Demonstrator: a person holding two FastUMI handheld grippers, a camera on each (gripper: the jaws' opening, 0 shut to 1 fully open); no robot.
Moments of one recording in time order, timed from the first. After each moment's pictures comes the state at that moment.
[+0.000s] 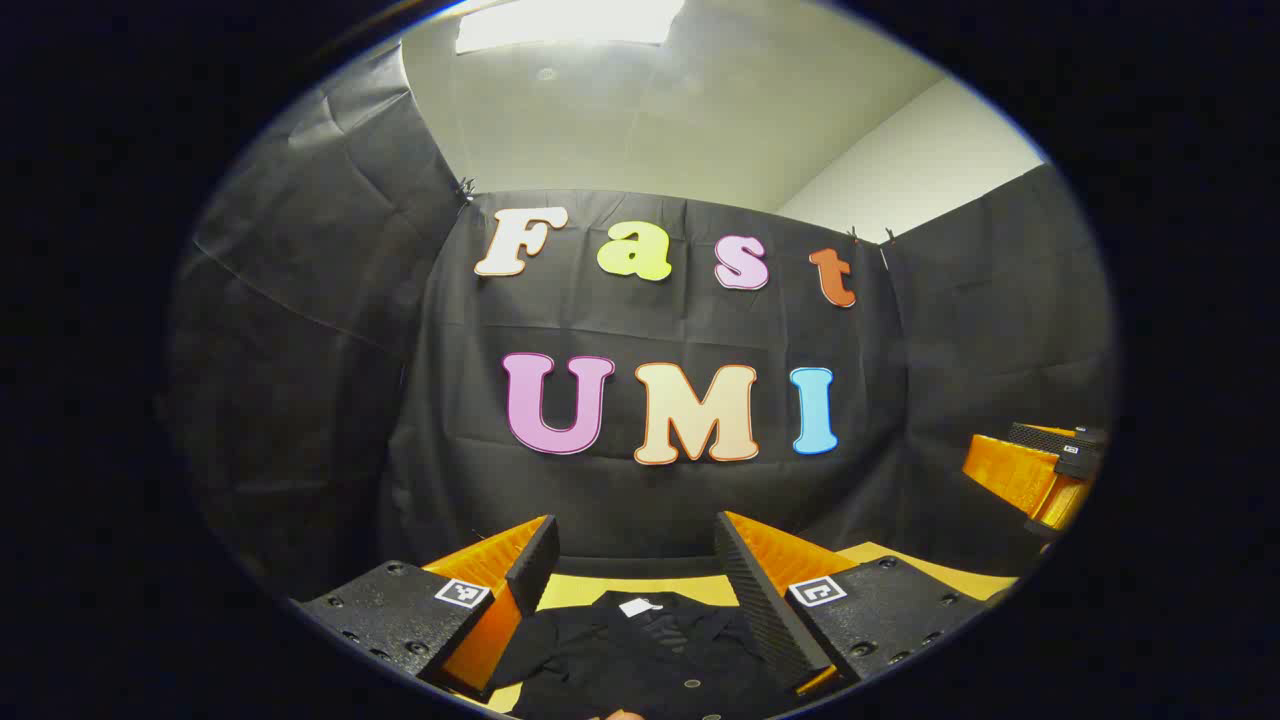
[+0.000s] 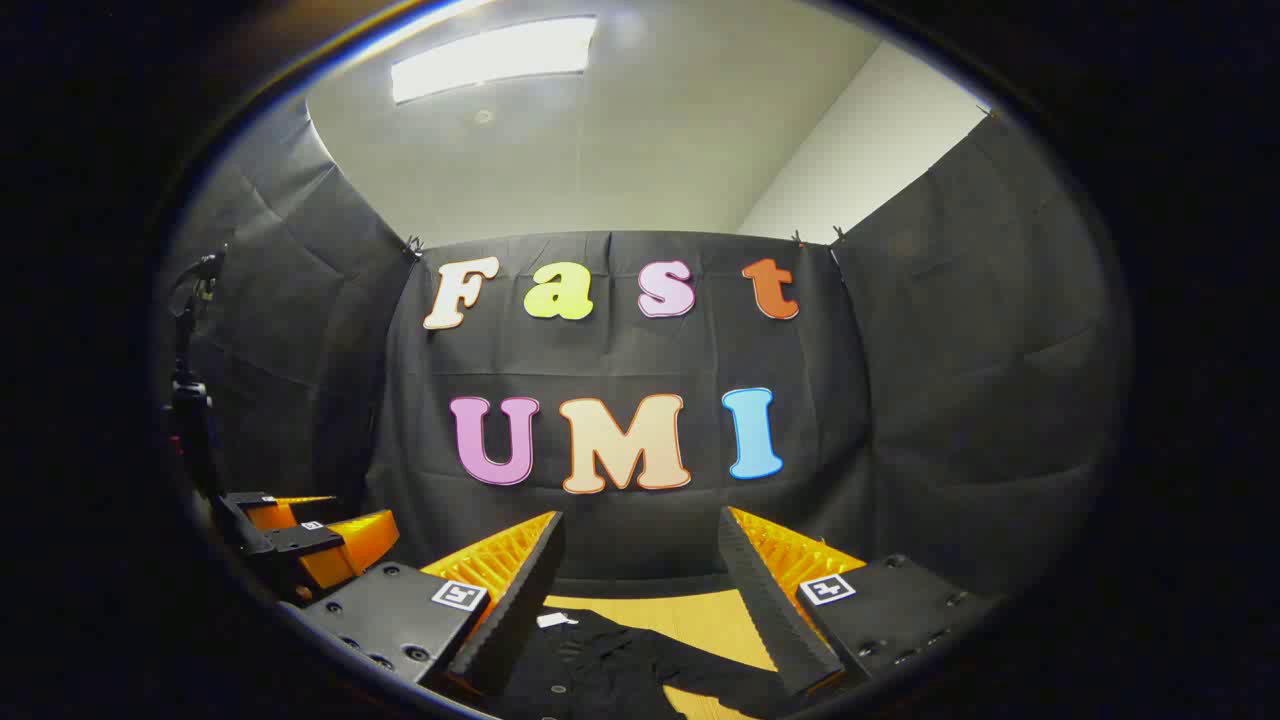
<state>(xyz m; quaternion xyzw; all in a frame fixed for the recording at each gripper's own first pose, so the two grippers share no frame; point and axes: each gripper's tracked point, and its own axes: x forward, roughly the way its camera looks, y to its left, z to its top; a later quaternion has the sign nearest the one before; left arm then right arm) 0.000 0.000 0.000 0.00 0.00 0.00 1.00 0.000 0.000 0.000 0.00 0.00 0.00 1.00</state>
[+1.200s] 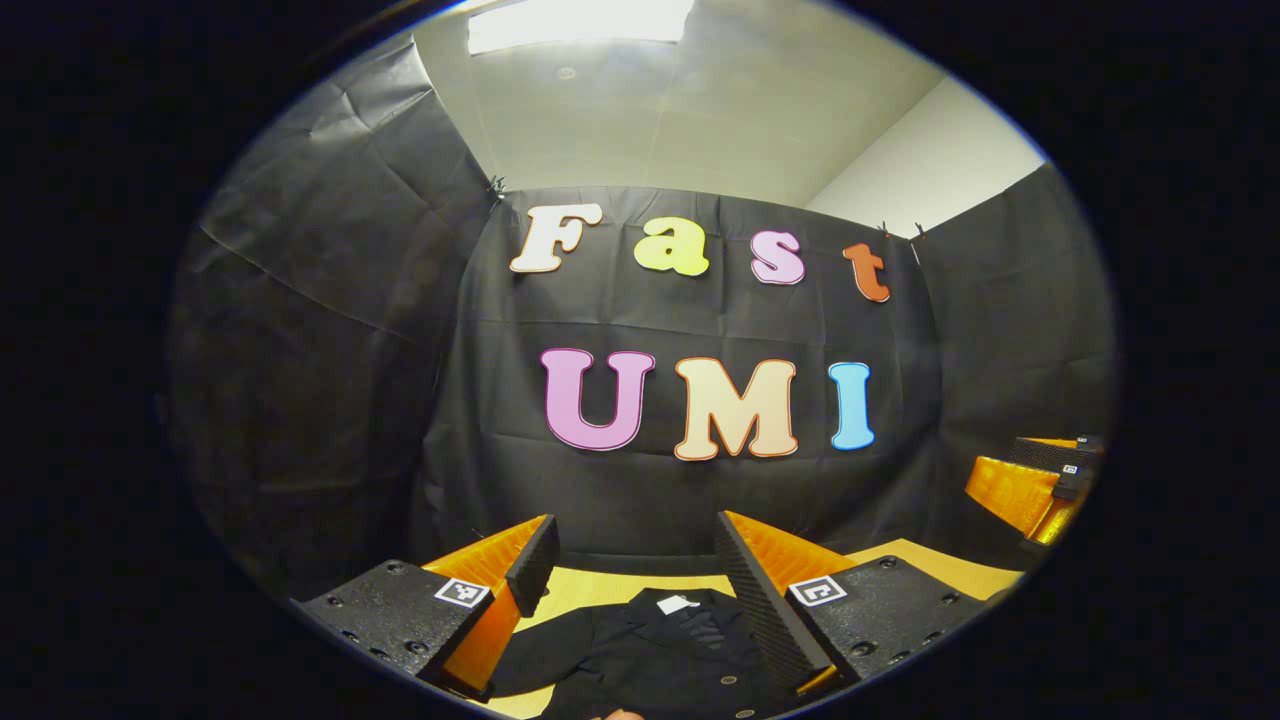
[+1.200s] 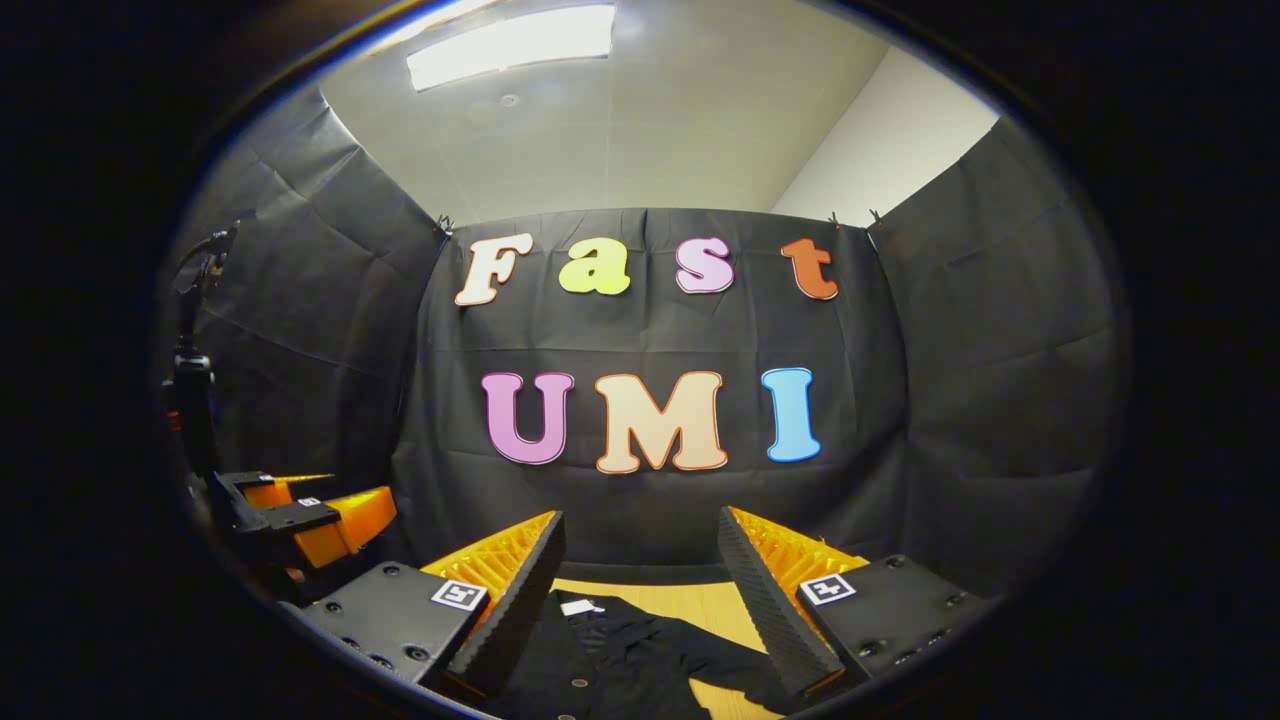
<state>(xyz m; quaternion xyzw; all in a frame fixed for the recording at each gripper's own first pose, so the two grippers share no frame) -0.002 0.042 -0.008 0.00 0.00 0.04 1.00 0.018 0.030 -0.026 -0.01 0.03 0.03 1.00</state>
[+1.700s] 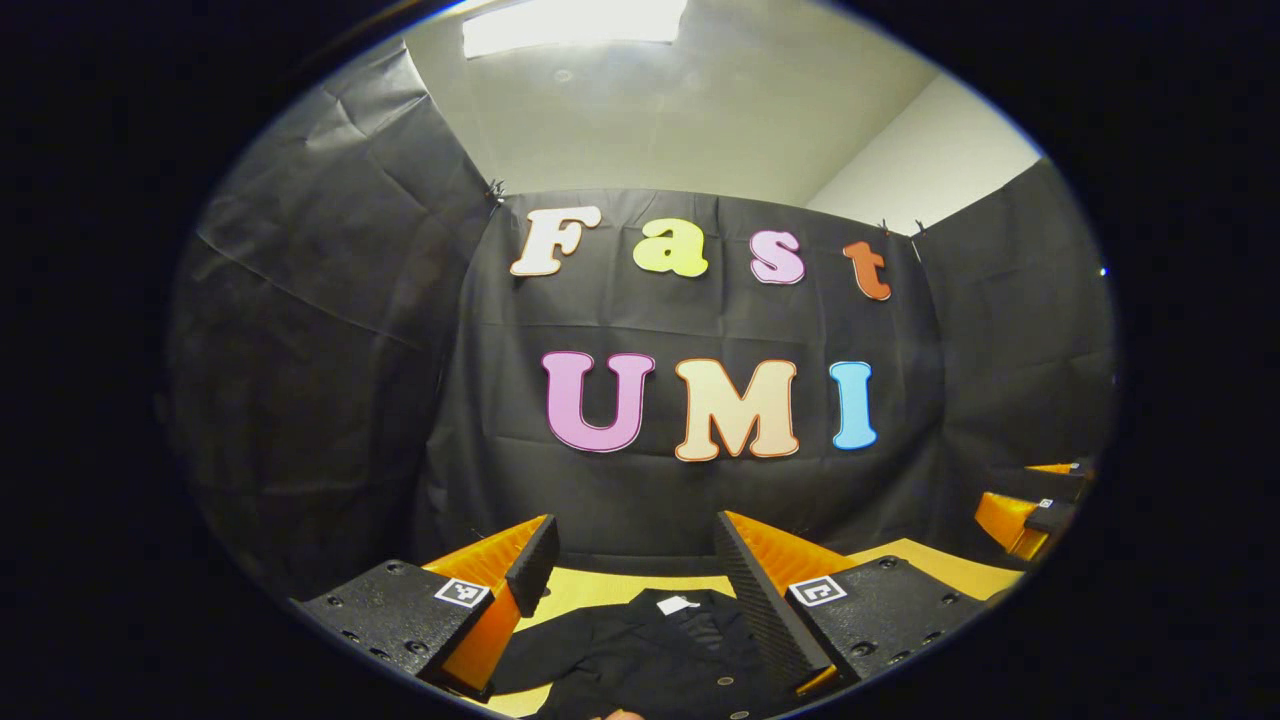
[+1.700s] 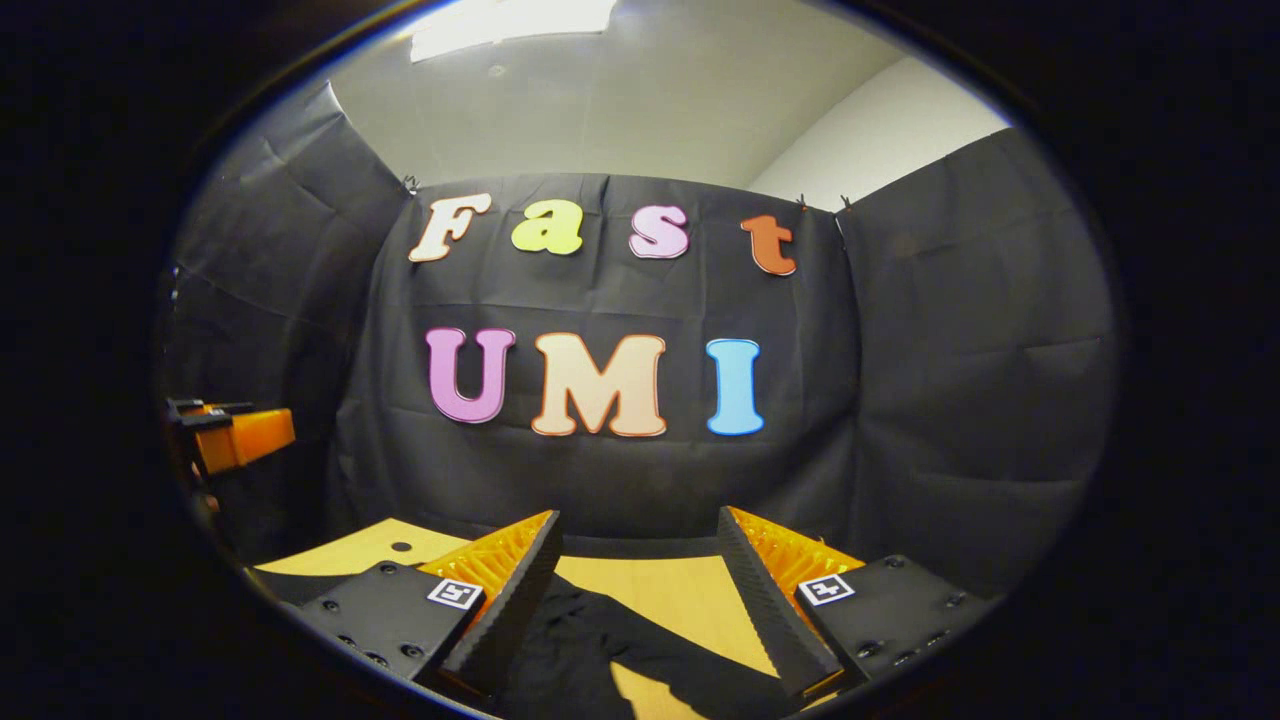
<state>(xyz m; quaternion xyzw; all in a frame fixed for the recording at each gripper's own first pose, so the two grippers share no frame) -0.003 0.029 -0.008 0.01 0.01 0.05 1.00 0.033 -0.068 -0.079 -0.05 0.08 -0.04 0.99</state>
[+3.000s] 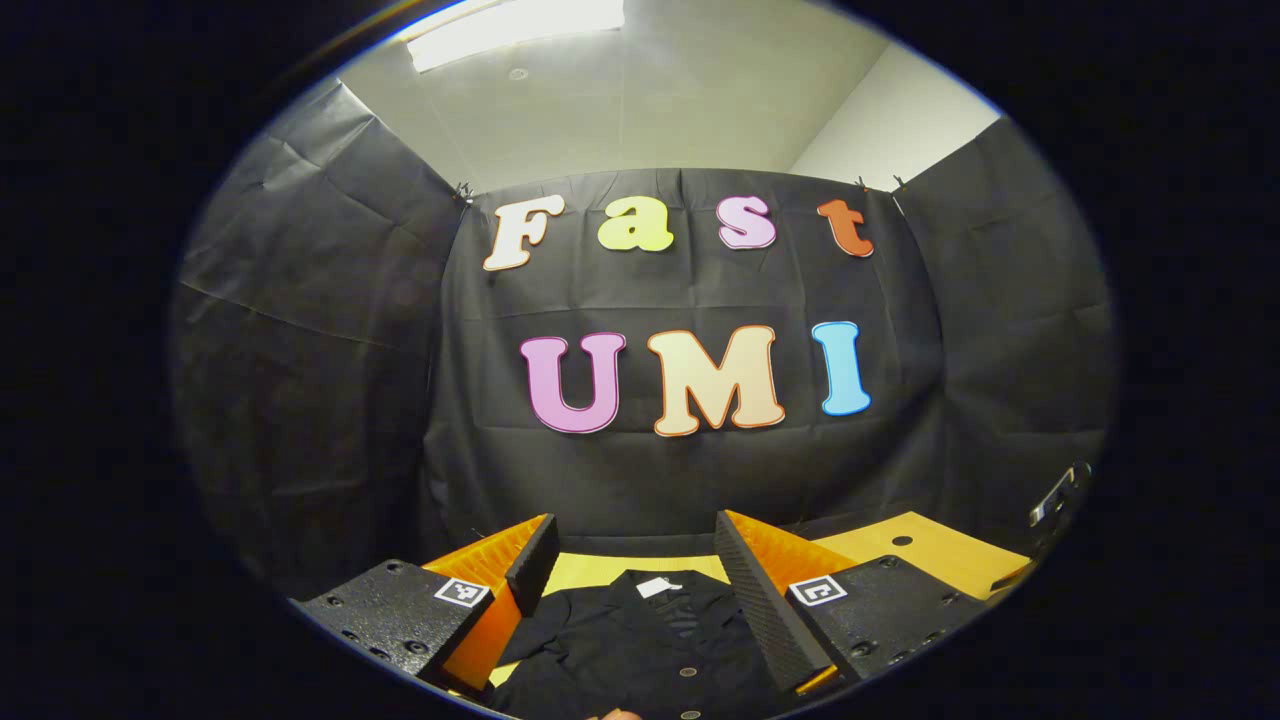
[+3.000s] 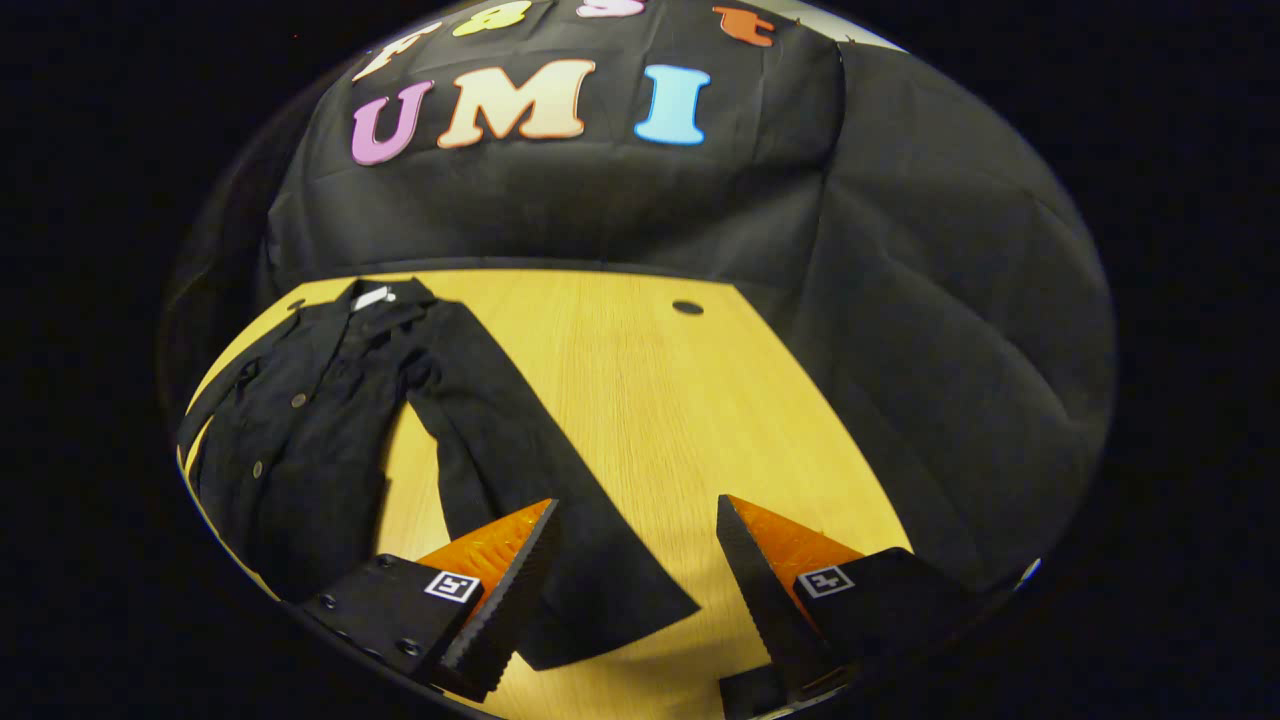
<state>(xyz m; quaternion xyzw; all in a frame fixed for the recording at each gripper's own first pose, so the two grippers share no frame) 0.004 -0.061 -0.033 0.06 0.04 0.07 1.00 -0.029 -0.285 -0.378 -0.07 0.46 -0.08 0.88</state>
